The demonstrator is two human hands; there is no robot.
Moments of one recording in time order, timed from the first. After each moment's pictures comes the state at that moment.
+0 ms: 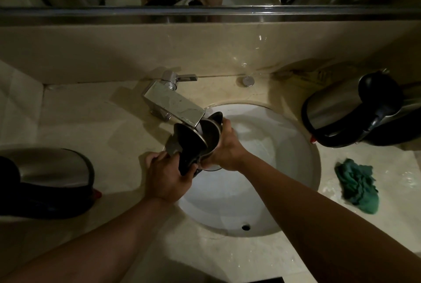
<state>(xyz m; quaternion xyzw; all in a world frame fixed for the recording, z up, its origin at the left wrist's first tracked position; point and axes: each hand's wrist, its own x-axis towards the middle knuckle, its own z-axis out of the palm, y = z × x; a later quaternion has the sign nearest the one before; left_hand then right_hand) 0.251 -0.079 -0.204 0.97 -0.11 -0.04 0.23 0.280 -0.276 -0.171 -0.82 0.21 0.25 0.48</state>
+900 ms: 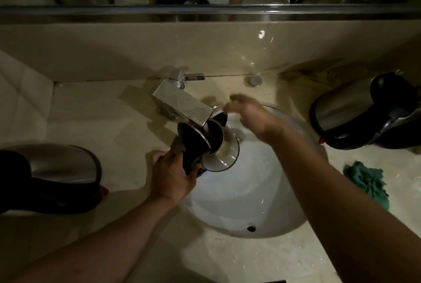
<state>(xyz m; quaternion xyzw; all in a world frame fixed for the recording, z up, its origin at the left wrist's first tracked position) 0.252 -0.080 -0.199 0.97 -0.09 -0.06 0.21 0.333 -0.317 -0.090 -0.76 0.22 0.26 0.56</state>
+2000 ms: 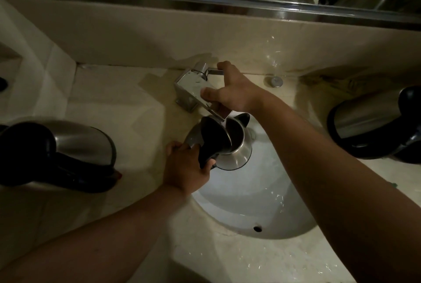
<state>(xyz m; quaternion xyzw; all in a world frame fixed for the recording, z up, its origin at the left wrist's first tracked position) 0.252 -0.080 -0.191 0.98 -0.12 -0.05 0.16 0.387 -0.245 -0.058 -0.88 0.05 0.25 0.41</state>
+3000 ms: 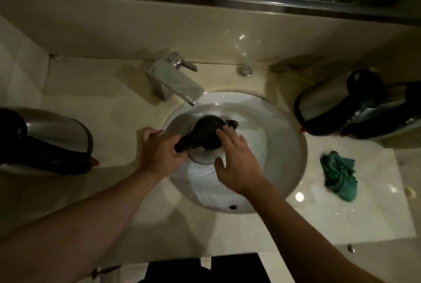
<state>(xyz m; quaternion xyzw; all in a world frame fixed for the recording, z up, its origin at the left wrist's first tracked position) 0.249 -0.079 -0.184 0.97 -0.15 -0.05 0.19 0.180 -0.287 -0.106 -0.95 0.03 0.18 0.24</state>
